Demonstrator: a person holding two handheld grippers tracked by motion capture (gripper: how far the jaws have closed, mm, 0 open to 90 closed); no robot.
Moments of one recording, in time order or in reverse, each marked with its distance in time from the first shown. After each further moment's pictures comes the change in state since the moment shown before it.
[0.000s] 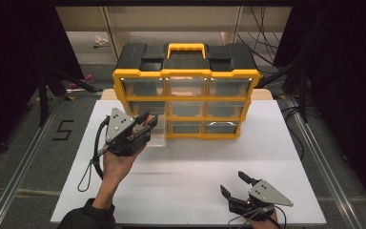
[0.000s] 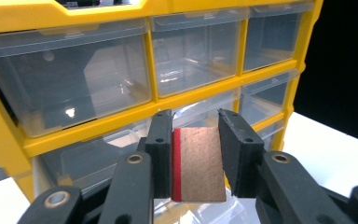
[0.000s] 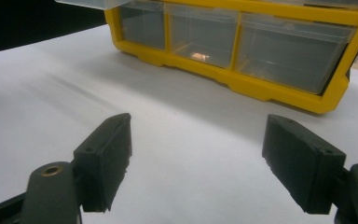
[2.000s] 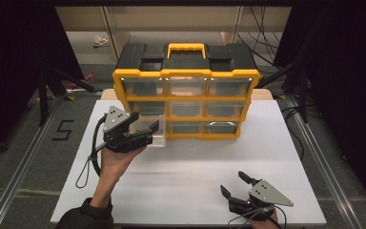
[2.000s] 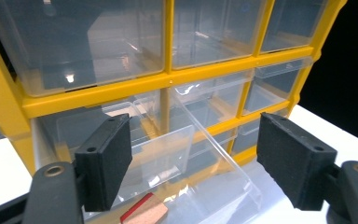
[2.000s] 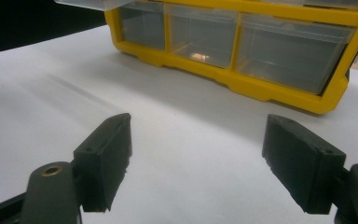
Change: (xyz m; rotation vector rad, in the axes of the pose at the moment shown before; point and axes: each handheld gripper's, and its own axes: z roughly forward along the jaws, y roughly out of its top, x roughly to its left) left arm 0.014 -0.004 0.006 0.094 -0.011 -0.113; right arm 0.000 0.000 0.000 -0.005 0.000 0.003
